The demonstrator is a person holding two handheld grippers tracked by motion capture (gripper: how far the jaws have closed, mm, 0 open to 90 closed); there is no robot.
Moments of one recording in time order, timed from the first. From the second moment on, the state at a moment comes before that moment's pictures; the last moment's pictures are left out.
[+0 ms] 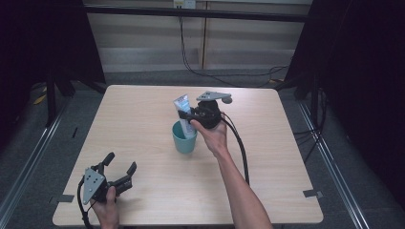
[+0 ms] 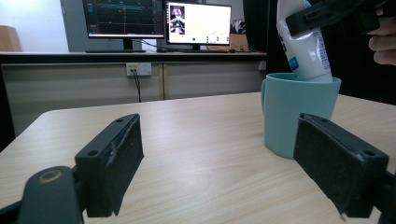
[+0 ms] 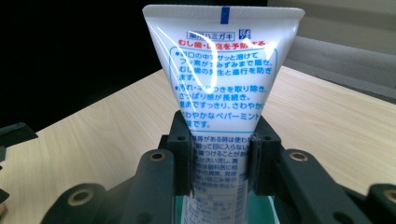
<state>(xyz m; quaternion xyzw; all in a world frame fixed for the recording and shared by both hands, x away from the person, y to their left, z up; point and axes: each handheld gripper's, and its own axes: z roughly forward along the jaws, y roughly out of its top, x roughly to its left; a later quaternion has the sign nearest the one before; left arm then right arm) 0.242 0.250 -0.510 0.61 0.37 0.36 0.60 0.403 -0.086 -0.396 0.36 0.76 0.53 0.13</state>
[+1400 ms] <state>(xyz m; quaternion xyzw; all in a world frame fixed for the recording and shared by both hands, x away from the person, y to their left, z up) 0.243 0.250 -0.510 0.60 0.37 0.36 0.60 0.391 -0.104 -0.408 0.37 0.75 0.53 0.13</state>
